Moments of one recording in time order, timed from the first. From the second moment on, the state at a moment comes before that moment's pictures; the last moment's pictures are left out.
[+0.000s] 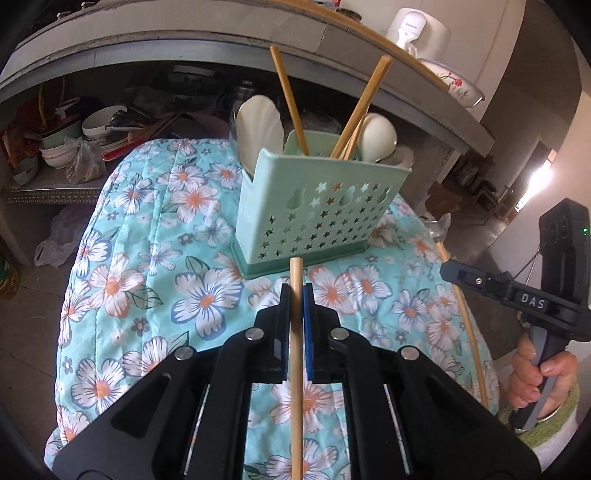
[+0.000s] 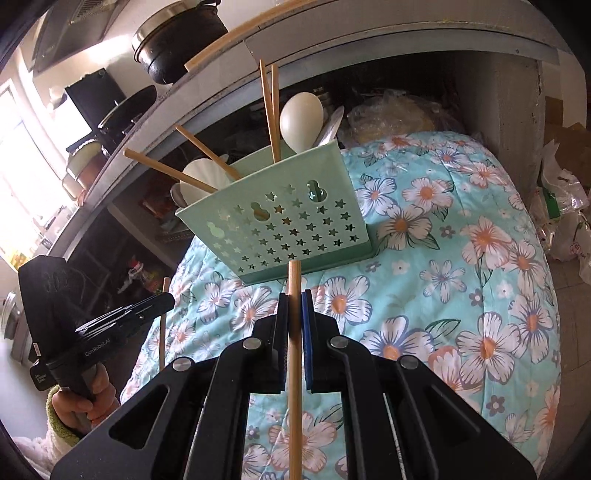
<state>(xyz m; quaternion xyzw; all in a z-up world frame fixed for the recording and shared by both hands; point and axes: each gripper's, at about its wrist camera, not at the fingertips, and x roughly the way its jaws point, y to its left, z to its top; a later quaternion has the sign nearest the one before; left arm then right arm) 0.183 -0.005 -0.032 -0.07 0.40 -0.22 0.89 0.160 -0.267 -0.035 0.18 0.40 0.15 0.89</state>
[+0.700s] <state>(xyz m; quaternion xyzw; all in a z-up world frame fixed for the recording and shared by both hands) 0.160 -0.015 0.091 -0.07 0.28 -0.28 0.92 0.145 -0.291 -0.029 0.22 0.37 0.15 0.89</state>
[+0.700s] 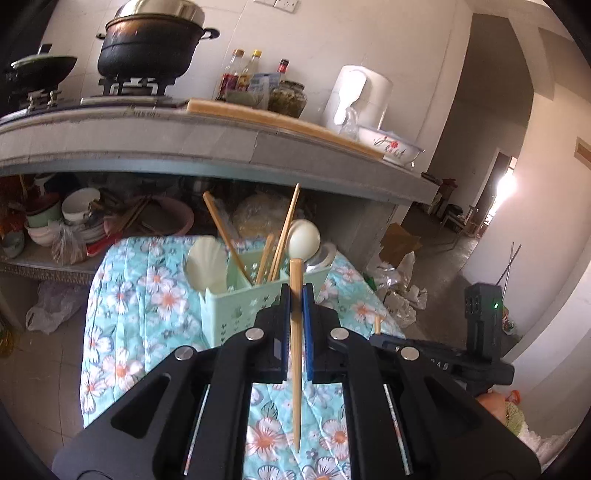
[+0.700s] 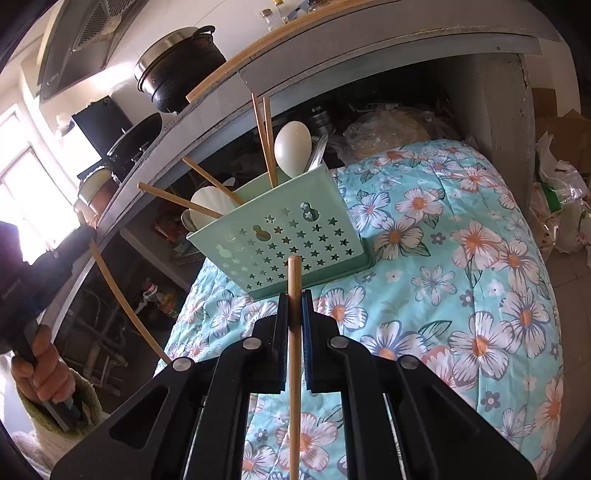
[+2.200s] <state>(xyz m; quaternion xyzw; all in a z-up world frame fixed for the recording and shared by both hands) 0.260 -0.048 0.110 -0.10 0.21 -0.25 0.94 0.148 -0.310 -0.030 0.23 0.36 0.16 0.89</state>
